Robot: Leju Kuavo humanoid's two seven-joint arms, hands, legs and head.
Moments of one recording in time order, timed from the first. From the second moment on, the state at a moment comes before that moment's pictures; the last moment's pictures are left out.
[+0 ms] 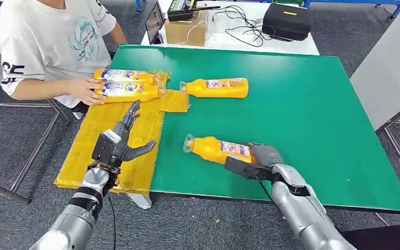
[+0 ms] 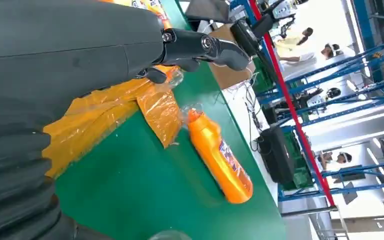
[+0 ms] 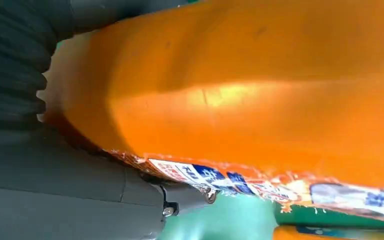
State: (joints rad) left arm -0.44 -0.08 0.00 -0.86 -0.24 -0.05 -0.70; right arm -0.48 -0.10 0.35 -0.83 0.91 0.04 0.00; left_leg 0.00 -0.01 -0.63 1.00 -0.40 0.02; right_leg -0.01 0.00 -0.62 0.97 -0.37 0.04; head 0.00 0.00
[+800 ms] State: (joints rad) left arm -0.49 -0.15 -0.01 -0.79 -0.20 -0.04 -0.66; right arm -0.41 0.10 0.27 -0.78 0.47 -0.31 -0.27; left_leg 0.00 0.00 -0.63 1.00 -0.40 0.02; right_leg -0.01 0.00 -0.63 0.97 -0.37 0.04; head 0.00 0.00
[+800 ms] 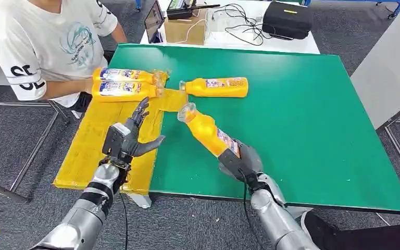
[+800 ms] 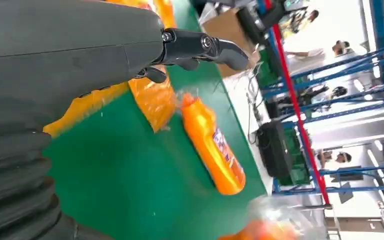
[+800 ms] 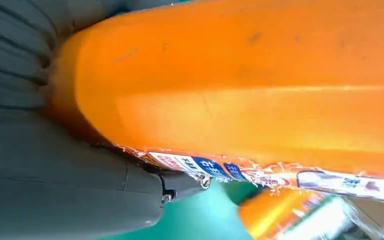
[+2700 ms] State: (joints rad) left arm -0.42 -0.20 -0.21 -0.91 0.08 -0.20 -0.42; right arm -0.54 0.34 0.41 -0.60 0.41 -0.33 -0.31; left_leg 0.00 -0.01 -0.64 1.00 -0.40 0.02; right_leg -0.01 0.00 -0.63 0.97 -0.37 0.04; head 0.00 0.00
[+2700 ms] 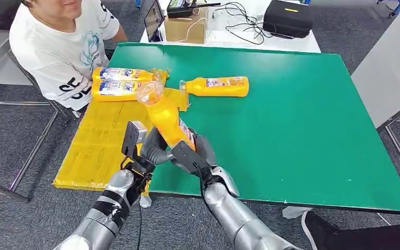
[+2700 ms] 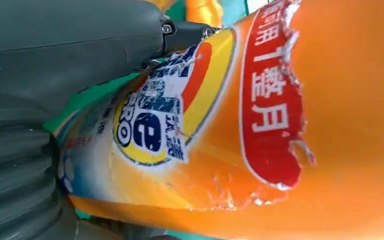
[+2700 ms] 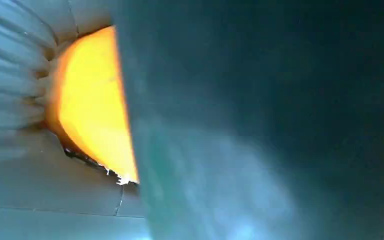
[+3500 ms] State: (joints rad) left arm -0.46 -0.20 -0.18 -0.83 0.08 -0.06 -0.50; right arm -0.54 0.35 0.51 -0.59 0.34 -0.35 -0.33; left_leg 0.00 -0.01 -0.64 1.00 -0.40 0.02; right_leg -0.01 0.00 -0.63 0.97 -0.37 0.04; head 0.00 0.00
